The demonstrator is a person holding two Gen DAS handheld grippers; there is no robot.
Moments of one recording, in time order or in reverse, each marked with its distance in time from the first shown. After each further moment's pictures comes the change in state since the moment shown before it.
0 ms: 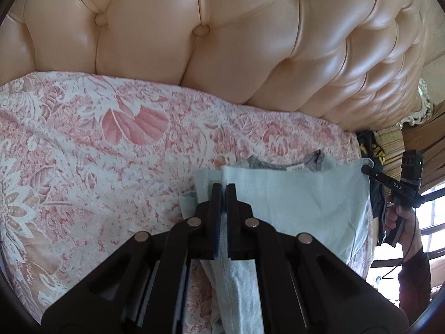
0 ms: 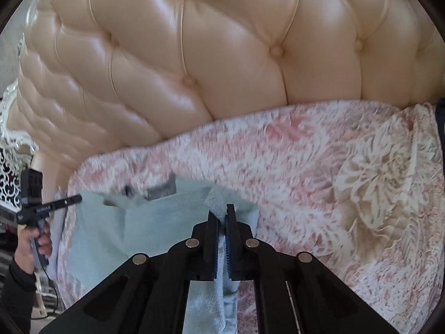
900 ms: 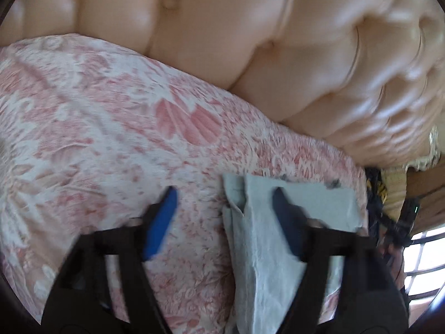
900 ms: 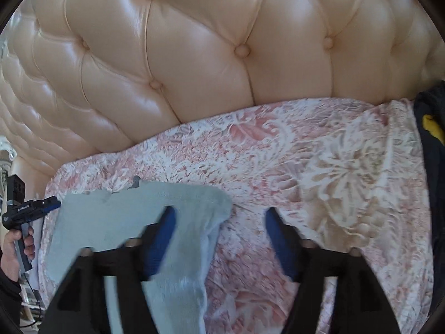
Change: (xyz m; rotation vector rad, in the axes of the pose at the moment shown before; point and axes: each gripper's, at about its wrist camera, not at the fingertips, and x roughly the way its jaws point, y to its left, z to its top) left arm -0.014 0.054 -0.008 -0.226 -0.078 0.031; right arm -0.006 -0.020 -0.009 0.038 -0.041 -0.117
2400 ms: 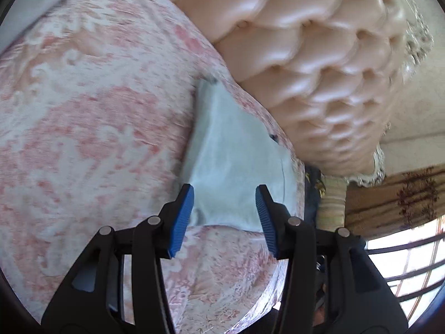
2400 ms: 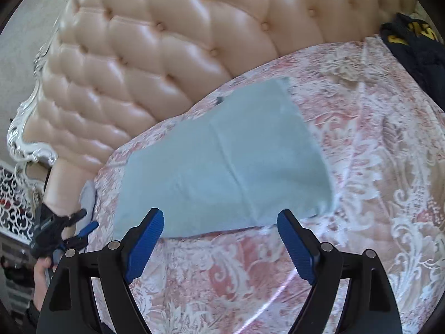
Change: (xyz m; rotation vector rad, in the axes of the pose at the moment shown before) left arm -0.058 -0.003 -0.145 -0.176 0.015 -0.292; right arm -0.070 0.092 -0.164 0.132 -0.062 0.151
